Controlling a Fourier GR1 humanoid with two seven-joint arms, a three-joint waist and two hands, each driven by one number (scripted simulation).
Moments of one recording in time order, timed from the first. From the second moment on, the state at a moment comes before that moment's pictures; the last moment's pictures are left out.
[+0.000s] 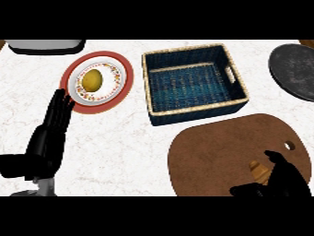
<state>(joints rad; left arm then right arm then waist) 0.00 0.19 -0.14 -1.70 0.15 0.25 0.00 0.20 0.00 0.19 -1.92 1.09 0.05 1.14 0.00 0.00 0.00</state>
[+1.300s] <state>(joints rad) -0.08 0.15 -0.17 -1.65 0.11 0.20 0.01 -0.26 -0.01 0.85 -1.60 1.11 0.15 0.90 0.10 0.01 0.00</state>
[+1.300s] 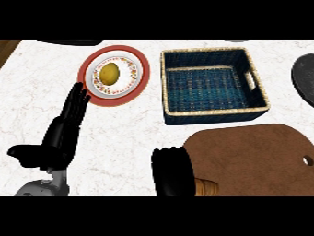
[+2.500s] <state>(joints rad) -0.03 0.15 -0.12 -1.65 0.11 0.21 -0.01 -0.82 -0.02 0.93 -1.93 0.84 -0.19 1.19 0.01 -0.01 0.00</state>
